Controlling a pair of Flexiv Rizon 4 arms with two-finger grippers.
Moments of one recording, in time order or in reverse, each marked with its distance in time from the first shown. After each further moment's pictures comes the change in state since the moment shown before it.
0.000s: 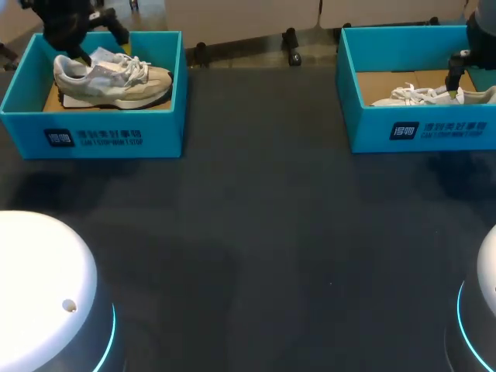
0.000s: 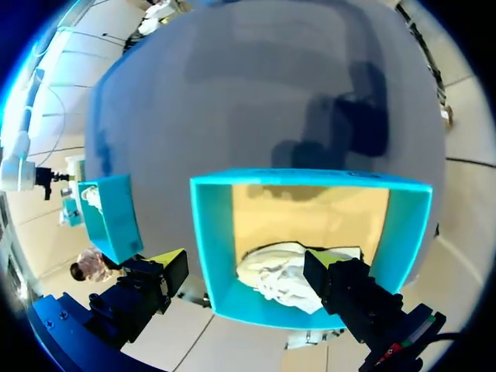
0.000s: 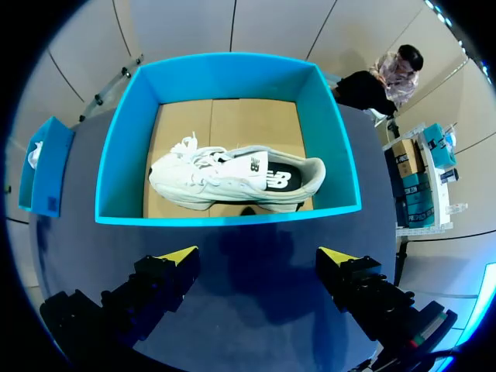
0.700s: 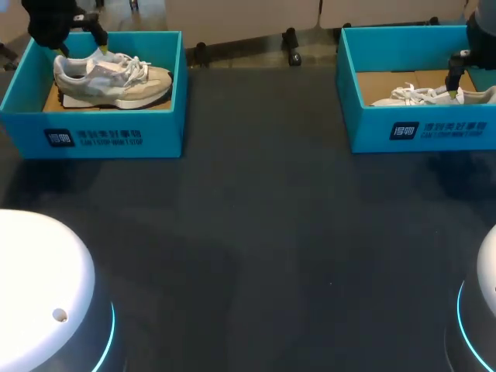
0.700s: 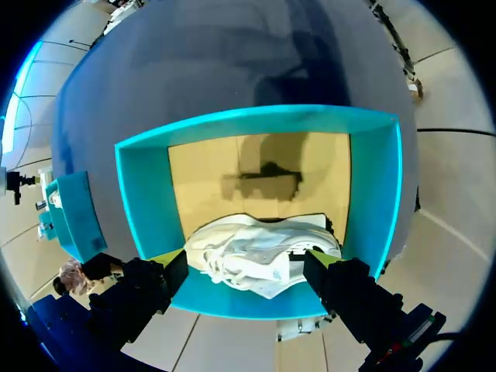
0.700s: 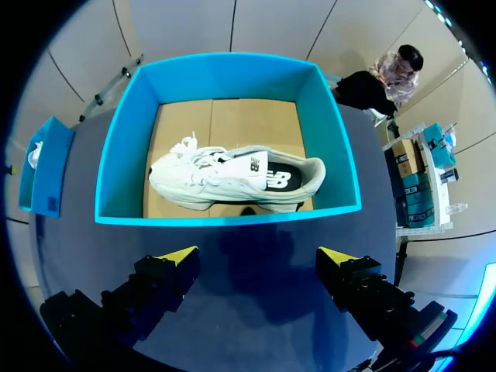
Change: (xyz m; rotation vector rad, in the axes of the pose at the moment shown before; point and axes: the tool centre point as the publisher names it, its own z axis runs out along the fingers) left arm 0.079 0.065 0.030 -0.020 0.148 0.092; right arm 0.000 0.000 0.000 0.000 0.000 0.000
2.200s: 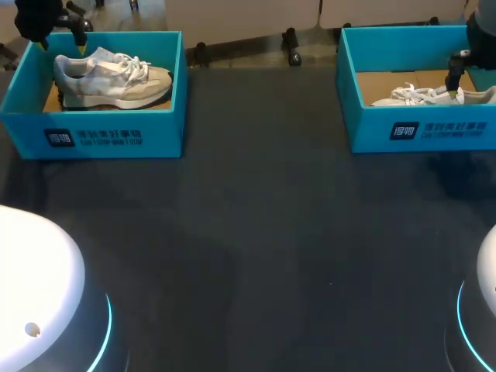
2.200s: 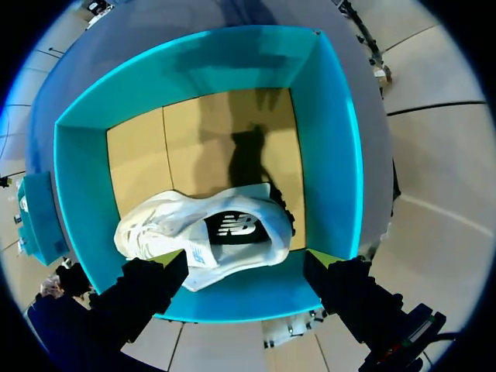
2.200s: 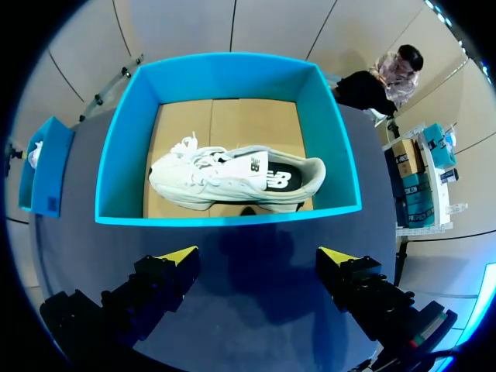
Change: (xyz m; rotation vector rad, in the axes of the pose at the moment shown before) left arm 0.085 0.061 0.047 0.052 0.139 0.082; right arm 0.000 0.000 0.000 0.000 0.000 0.000
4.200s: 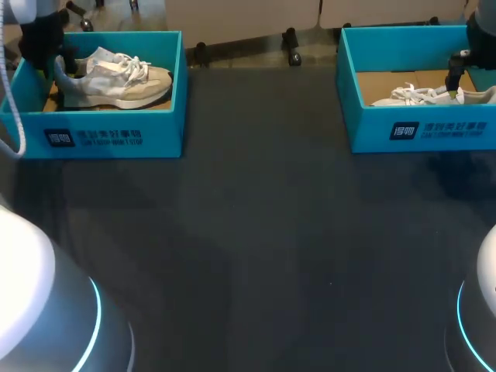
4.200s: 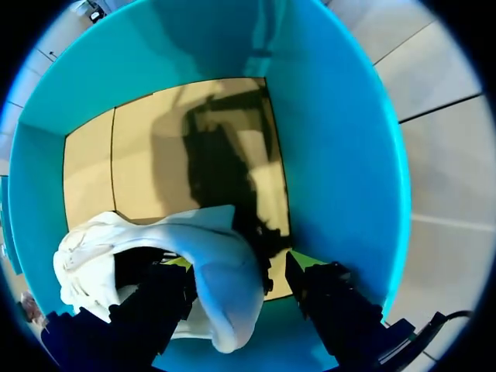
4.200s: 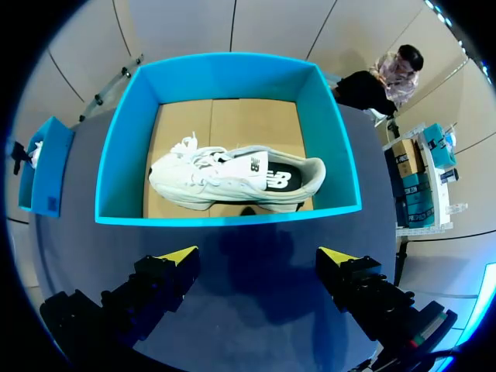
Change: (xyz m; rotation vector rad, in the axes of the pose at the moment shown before) left arm 0.043 -0.016 0.091 0.179 0.072 0.002; right arm 0.000 0.000 0.000 0.000 0.000 0.000
